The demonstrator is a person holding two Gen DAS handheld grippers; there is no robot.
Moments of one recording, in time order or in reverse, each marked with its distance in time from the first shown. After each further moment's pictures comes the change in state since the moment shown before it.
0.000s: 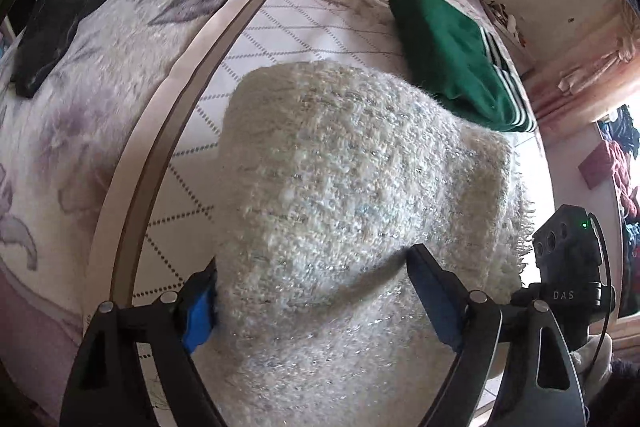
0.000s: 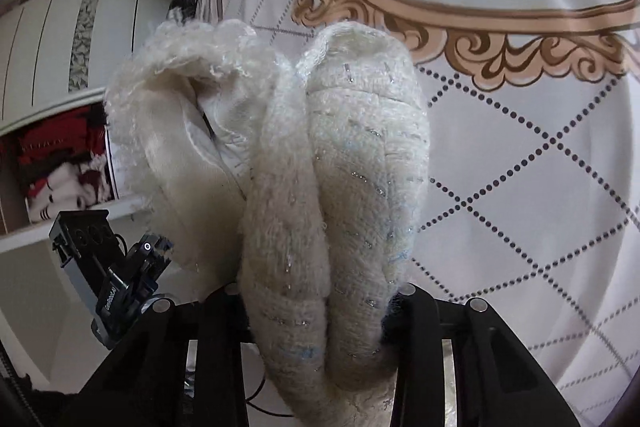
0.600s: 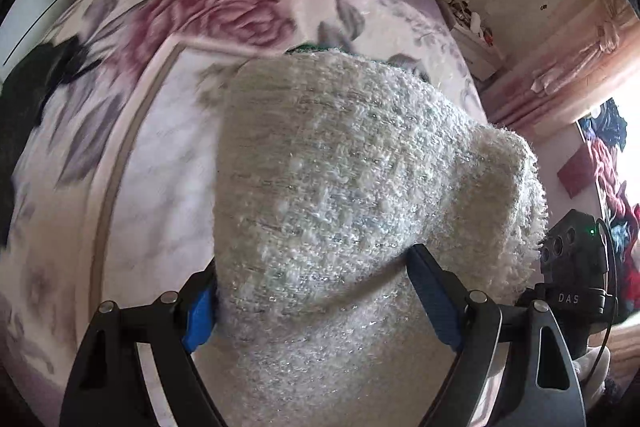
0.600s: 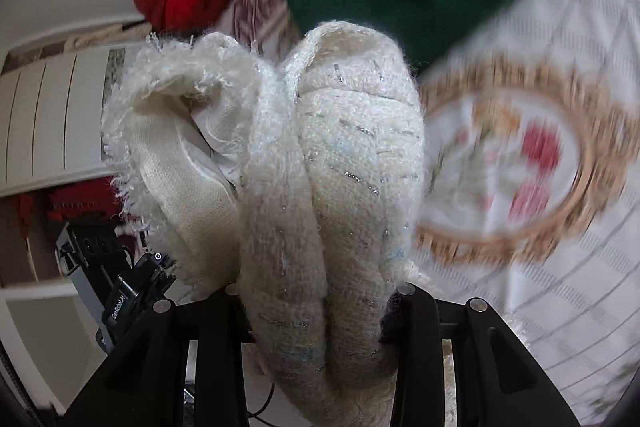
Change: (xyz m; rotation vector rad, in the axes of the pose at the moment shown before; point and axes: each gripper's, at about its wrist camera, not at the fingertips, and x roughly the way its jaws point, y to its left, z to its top) left arm 0.012 -0.176 0.198 0.113 -0.003 -0.037; right arm -0.220 0.066 0.135 0.048 -0.194 0.051
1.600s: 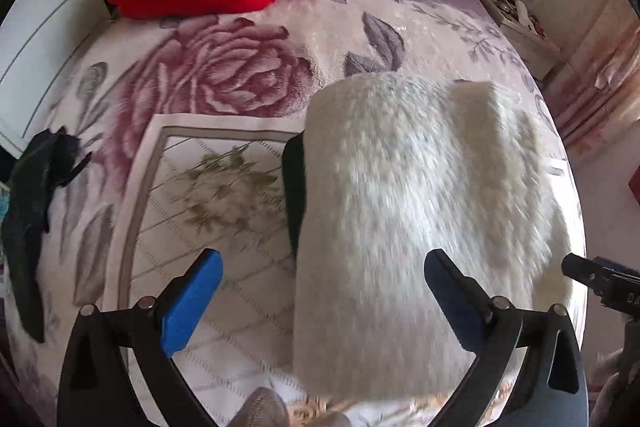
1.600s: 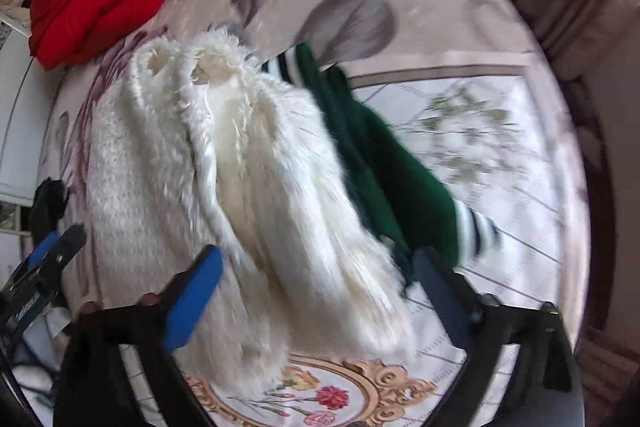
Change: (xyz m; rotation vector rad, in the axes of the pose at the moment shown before) left arm 0.107 -0.014 0.113 0.098 -0.058 0.262; right arm -0.052 0.014 0.196 -0.214 -0.278 -0.754
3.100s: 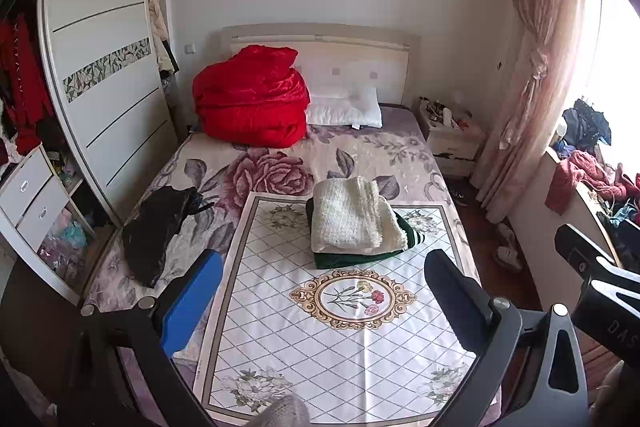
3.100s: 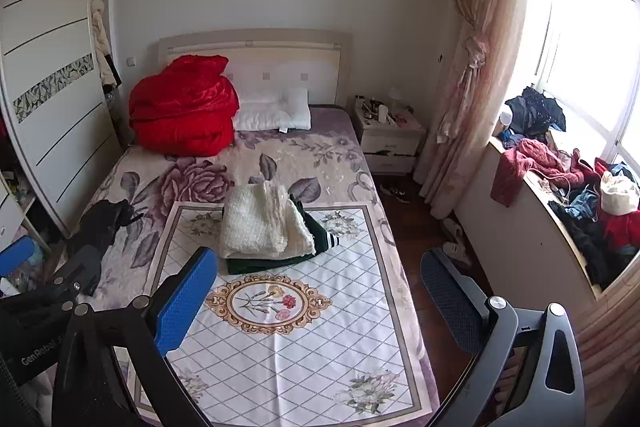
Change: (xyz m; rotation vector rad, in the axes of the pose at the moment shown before) left arm -0.564 -0.016 -0.263 0.036 -0.441 0.006; right arm -0.669 0.081 -0.473 -0.119 -0.675 -0.216
